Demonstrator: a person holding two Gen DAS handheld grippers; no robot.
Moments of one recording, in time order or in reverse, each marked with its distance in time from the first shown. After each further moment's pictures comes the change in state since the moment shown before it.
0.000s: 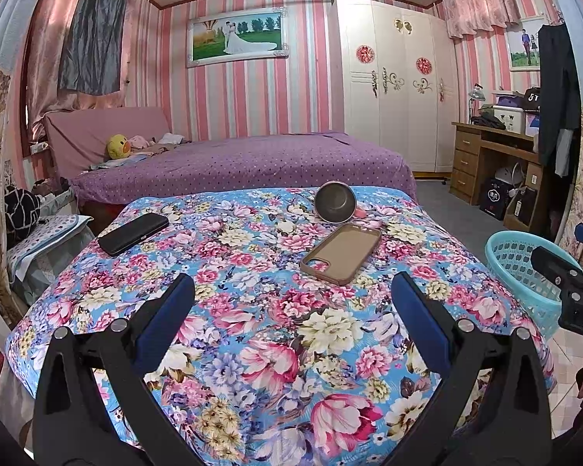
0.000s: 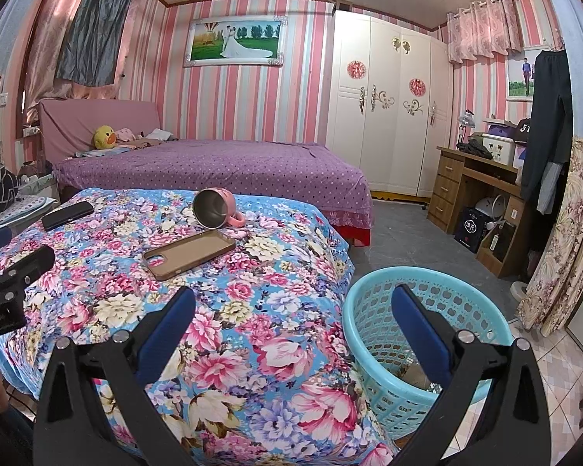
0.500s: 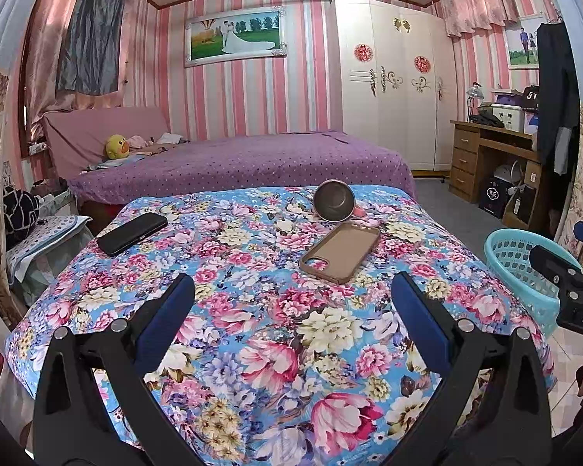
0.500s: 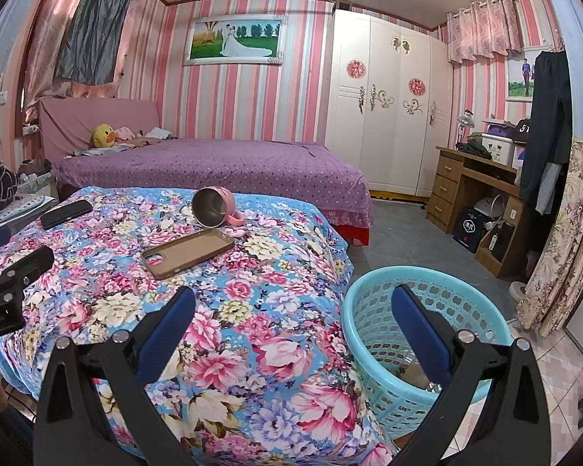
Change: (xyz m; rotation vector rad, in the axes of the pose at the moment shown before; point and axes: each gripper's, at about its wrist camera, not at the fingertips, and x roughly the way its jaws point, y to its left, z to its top) left arm -0.001 0.000 0.001 -0.004 0.004 -0.005; right arm 0.001 -0.004 0.000 -0.007 0.006 -0.009
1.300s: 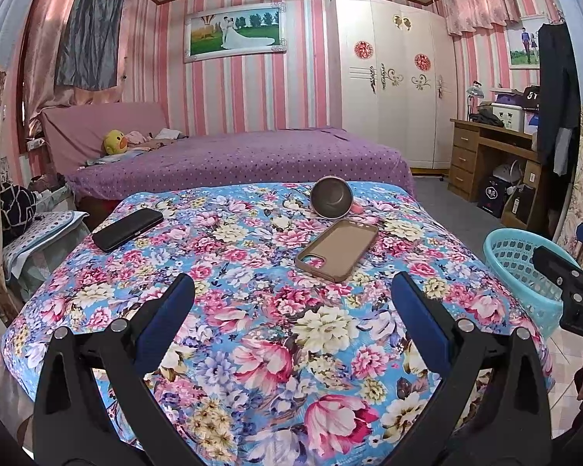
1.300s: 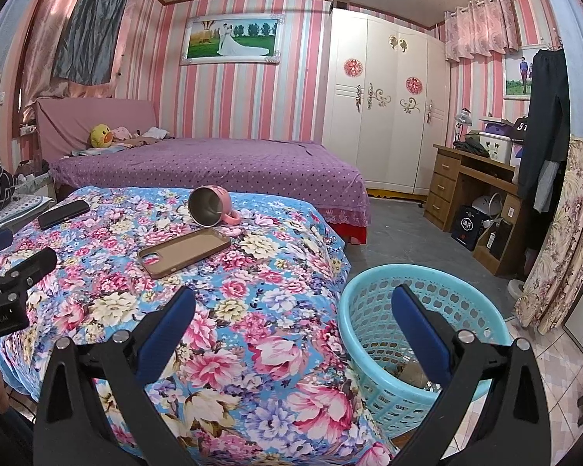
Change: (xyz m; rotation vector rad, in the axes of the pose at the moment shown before) left arm 0.007 -0.003 -0.001 -0.007 0.012 -0.005; right arm 0.001 0.000 0.000 0.004 0.001 -0.010
